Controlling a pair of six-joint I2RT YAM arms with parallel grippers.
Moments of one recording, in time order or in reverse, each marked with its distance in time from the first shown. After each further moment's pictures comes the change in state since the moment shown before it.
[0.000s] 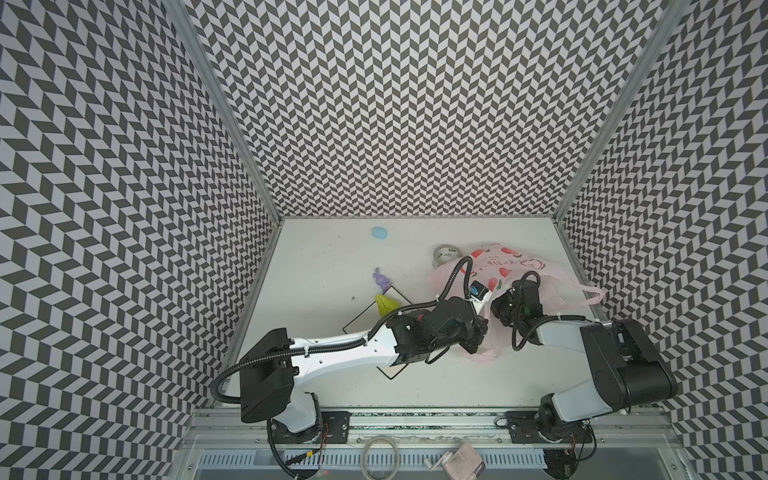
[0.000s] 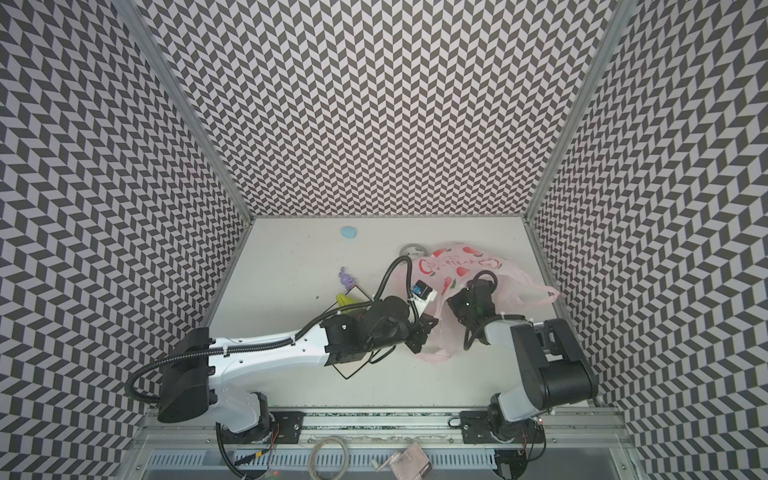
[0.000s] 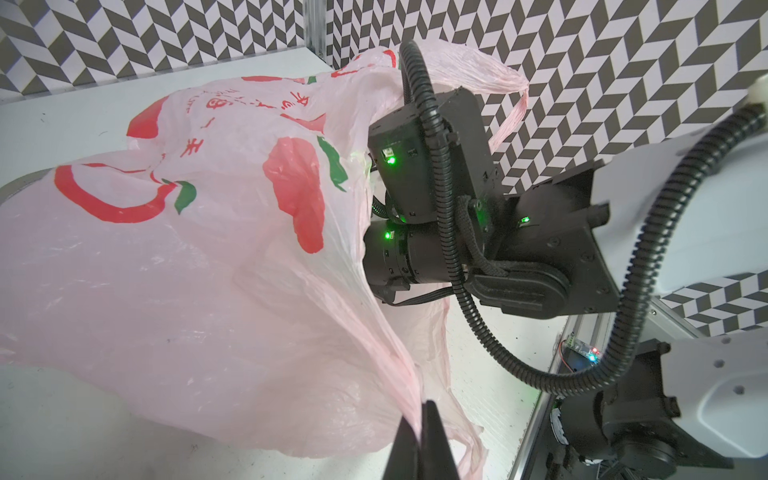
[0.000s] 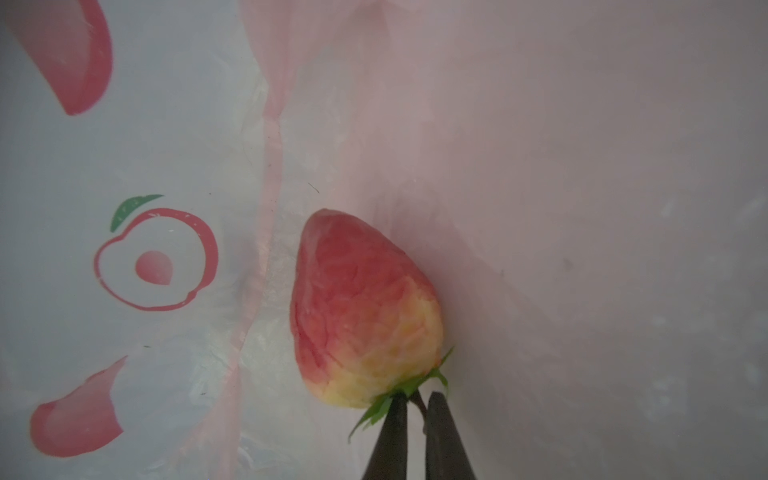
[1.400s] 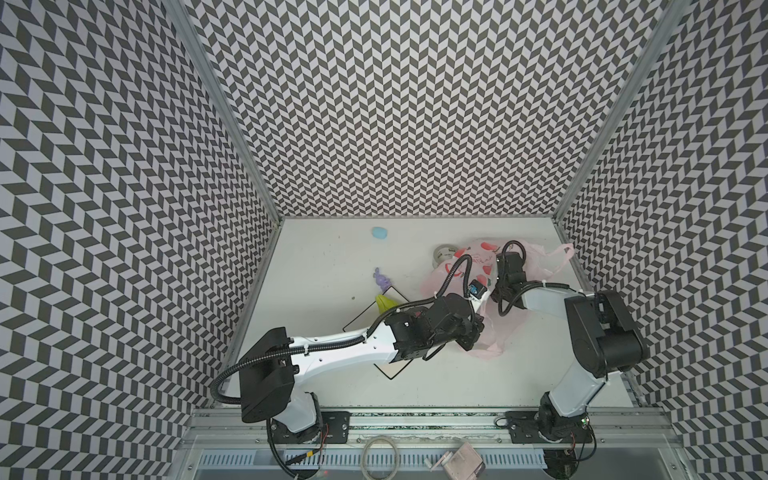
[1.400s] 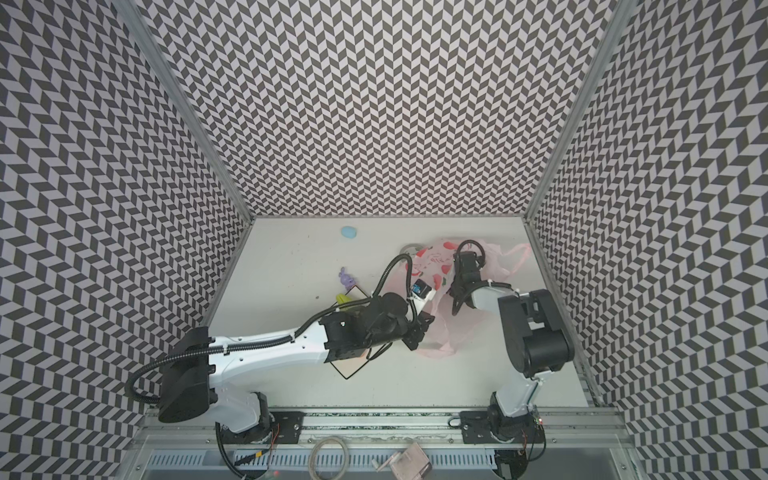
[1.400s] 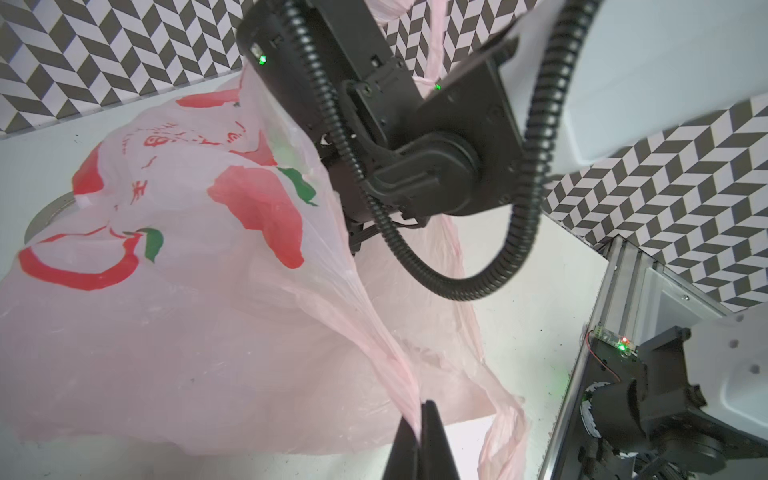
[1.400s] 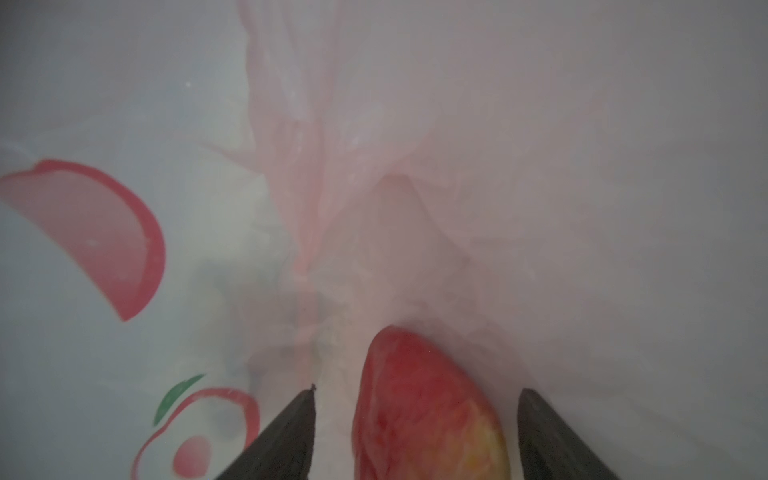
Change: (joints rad) left arm 0.028 0.000 0.000 -0.026 0.002 0.080; right arm 0.059 0.240 0.433 -0.323 0.170 -0.100
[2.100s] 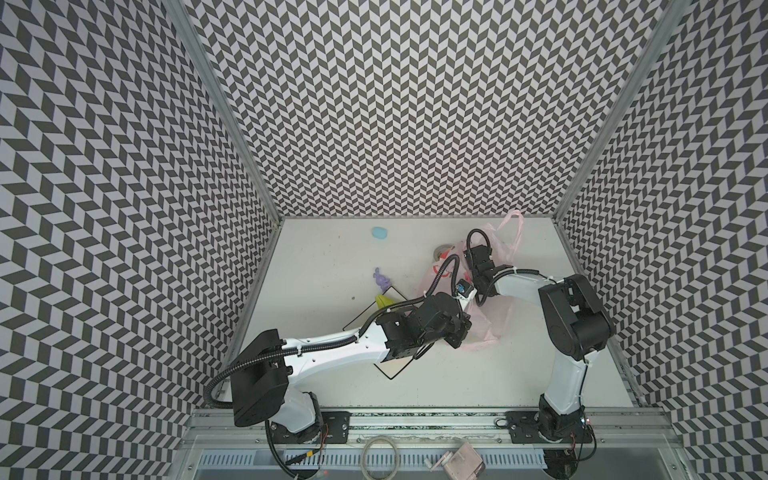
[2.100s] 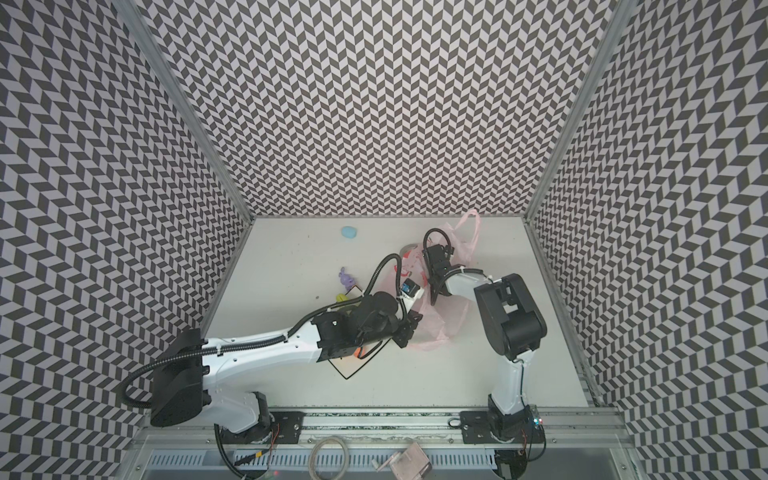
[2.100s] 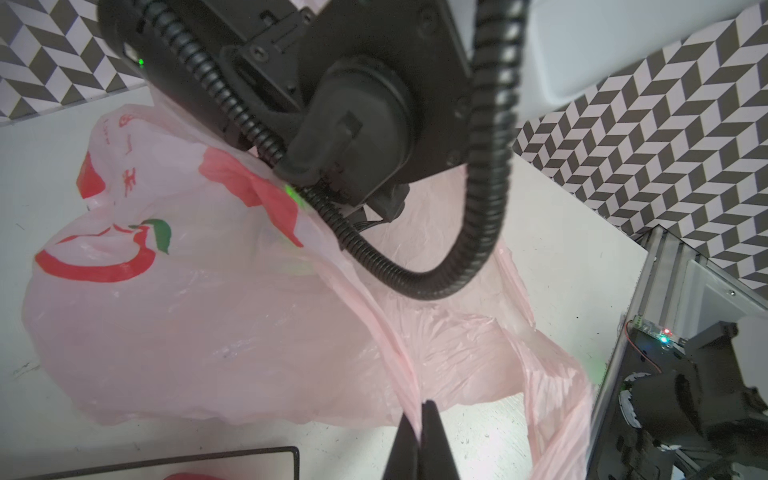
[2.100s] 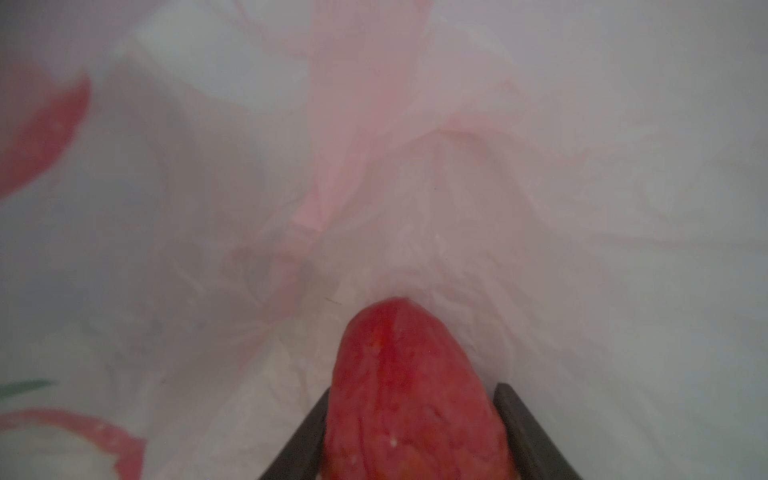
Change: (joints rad) left arm 0.058 -0.057 -0.101 -0.002 -0.011 0.000; right arm 0.153 0.149 0.233 -0.268 0.221 -0.389
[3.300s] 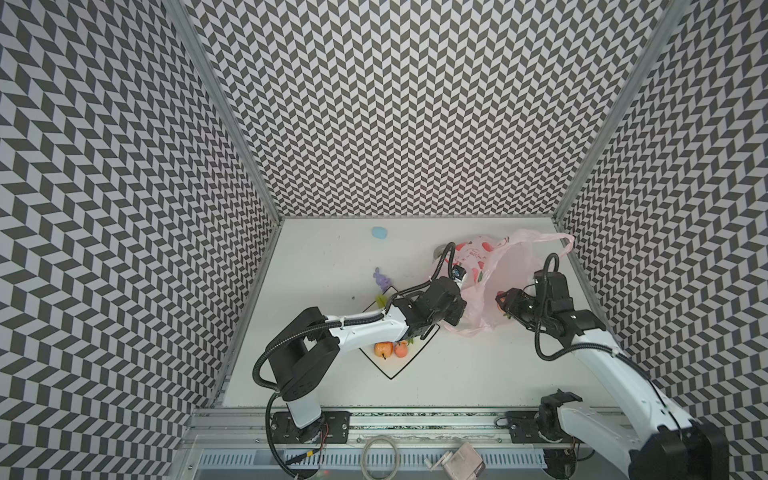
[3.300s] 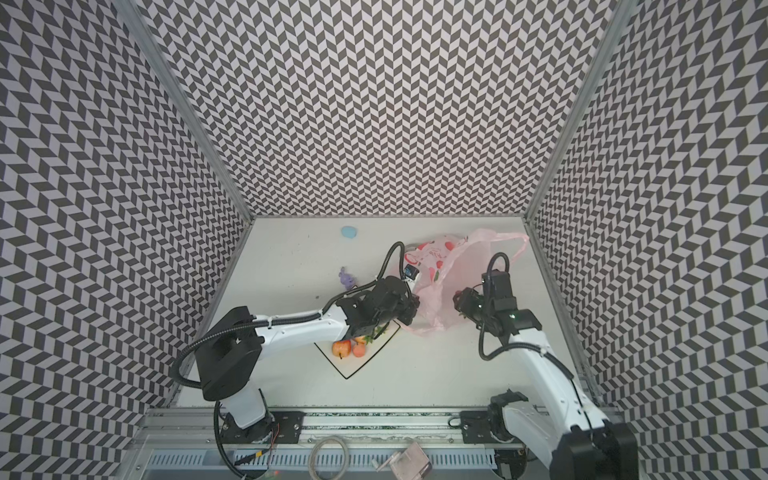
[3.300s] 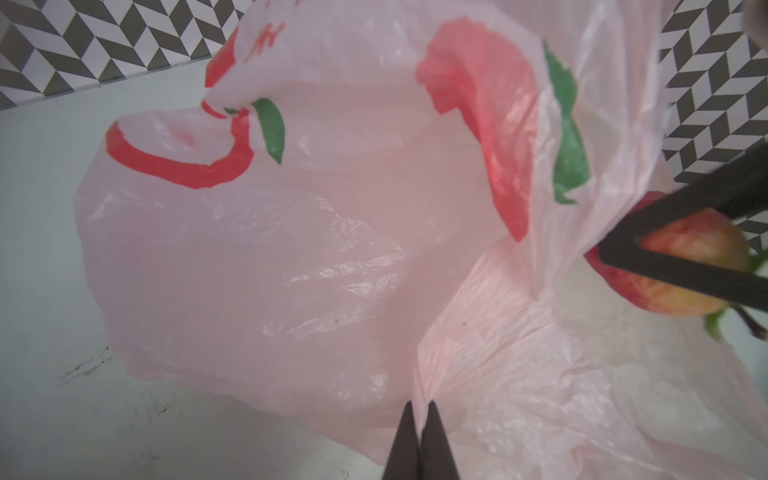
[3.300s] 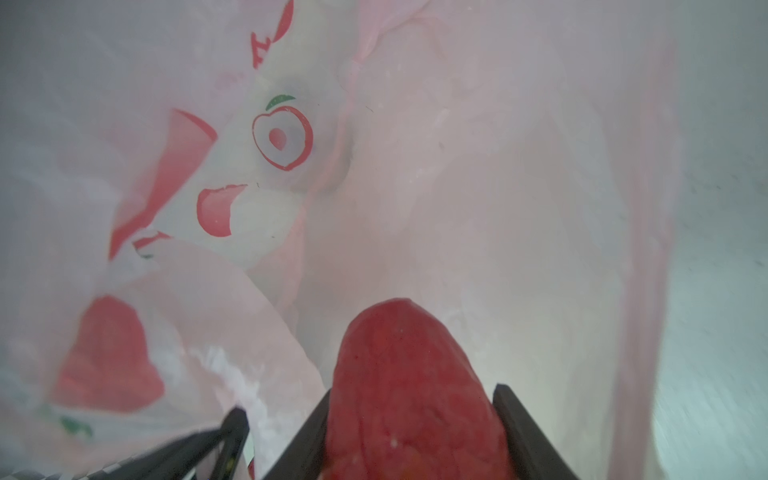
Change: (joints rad) left arm 0.129 0.266 0.106 0.117 -0.038 0.025; right arm -0.218 -0.973 -0.455 -0.321 -0.374 0.091
